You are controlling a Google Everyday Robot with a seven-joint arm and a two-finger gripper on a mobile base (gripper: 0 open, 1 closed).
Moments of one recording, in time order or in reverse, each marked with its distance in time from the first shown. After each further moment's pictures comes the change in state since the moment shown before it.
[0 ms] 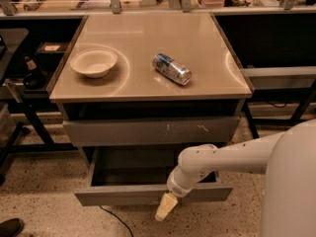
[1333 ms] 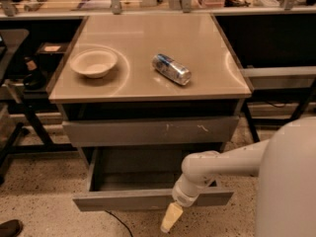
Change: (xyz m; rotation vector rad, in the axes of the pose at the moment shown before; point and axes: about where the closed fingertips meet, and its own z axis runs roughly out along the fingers) arm 0.041 0.019 0.016 -0.075 0.087 0.083
